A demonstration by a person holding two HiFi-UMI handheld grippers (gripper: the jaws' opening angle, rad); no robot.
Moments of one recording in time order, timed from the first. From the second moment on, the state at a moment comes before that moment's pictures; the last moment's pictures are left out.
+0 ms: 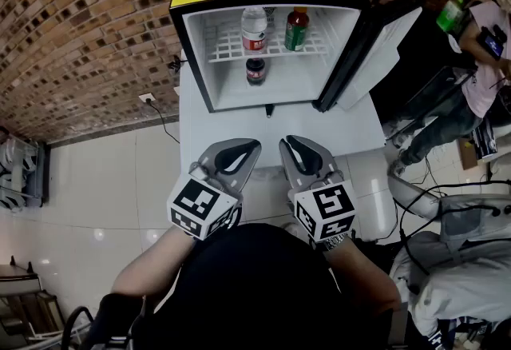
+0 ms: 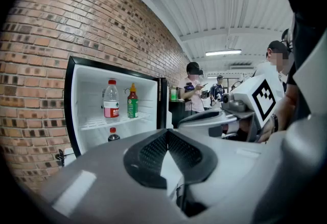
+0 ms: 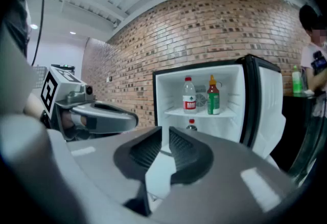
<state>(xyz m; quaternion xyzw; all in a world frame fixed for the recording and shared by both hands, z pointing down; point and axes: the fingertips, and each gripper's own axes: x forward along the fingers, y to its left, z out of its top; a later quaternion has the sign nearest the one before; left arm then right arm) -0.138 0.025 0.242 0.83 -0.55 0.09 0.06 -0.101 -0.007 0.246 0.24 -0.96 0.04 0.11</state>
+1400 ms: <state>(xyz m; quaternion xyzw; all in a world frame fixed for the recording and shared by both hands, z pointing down) -0.218 0.031 0.234 0.77 -0.62 0.09 0.06 -0.214 -0.141 0.223 0.27 -0.96 0.01 0.11</state>
